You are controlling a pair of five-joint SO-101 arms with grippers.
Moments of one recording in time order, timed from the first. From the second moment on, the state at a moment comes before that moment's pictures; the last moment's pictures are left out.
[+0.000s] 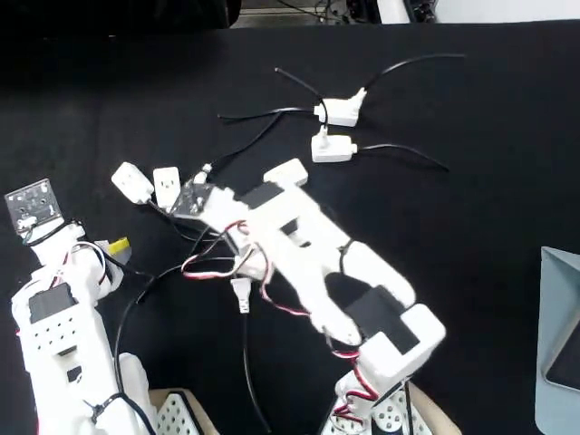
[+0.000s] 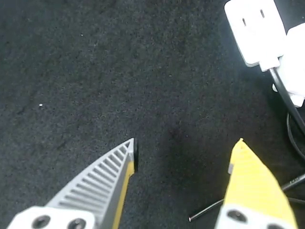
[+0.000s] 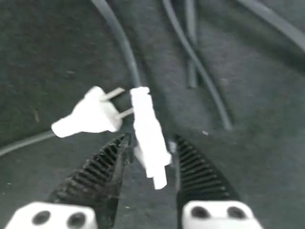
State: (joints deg) left arm -30.8 -56.8 72.8 46.7 -1.0; right arm -36.1 10.2 22.2 66.6 33.7
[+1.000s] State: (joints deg) left arm -30.8 -56.8 72.8 46.7 -1.0; right arm -38.3 15.4 18.8 66.5 28.5
